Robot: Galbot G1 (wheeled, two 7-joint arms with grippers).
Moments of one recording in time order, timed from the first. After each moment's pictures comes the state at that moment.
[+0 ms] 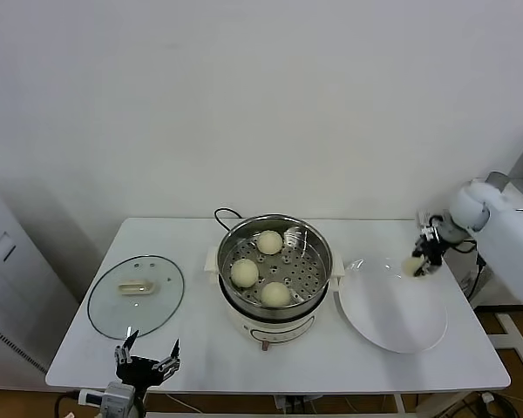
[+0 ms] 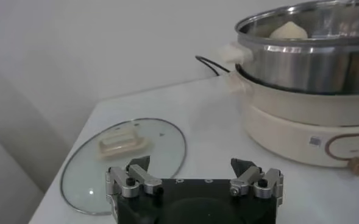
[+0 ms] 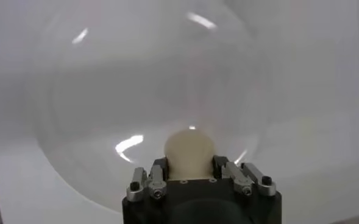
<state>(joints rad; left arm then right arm) 1.67 -1.61 -0.62 -2.21 0.32 0.40 0.23 0.10 0.69 -0.57 1.07 -0.19 -0.22 -1.31</state>
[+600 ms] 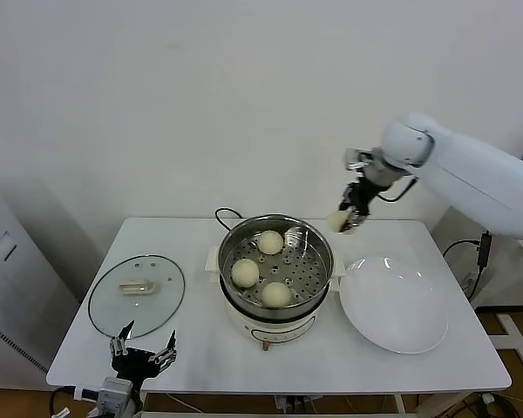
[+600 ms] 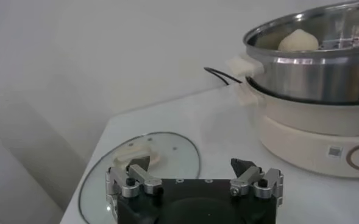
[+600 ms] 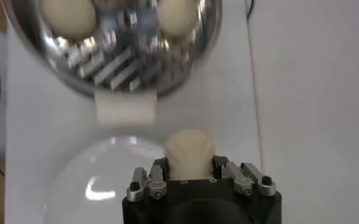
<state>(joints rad) 1.66 -1.61 -0.62 -2.24 0.34 0.40 0.23 0.56 0.89 -1.09 1.23 0.28 -0.48 -1.23</state>
